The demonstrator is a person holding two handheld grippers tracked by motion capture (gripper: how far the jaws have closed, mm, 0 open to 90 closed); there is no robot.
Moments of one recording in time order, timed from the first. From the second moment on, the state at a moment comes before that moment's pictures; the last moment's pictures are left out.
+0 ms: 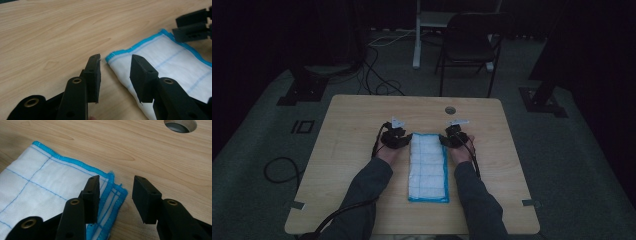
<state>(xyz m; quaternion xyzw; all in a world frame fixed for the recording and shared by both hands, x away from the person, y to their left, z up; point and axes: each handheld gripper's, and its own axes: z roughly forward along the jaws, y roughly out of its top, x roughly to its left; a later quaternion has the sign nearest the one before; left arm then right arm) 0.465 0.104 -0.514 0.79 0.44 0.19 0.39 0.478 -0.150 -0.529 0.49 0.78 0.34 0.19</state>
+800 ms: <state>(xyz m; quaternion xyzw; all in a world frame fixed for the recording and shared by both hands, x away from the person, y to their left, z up) 0.477 0.088 -0.540 0.78 0.48 0.16 0.36 0.488 -0.136 -0.533 0.54 0.77 0.31 0.18</state>
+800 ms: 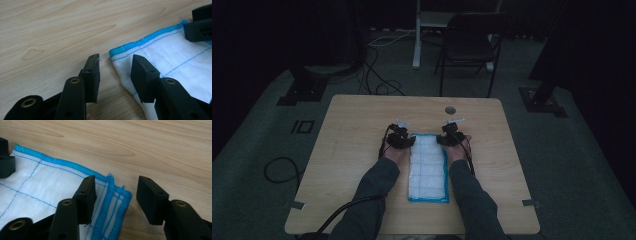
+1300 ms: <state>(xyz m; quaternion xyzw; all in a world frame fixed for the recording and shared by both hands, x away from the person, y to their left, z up) 0.479 0.081 -0.535 0.79 0.48 0.13 0.35 0.485 -0.133 -0.532 0.53 0.77 0.33 0.15</state>
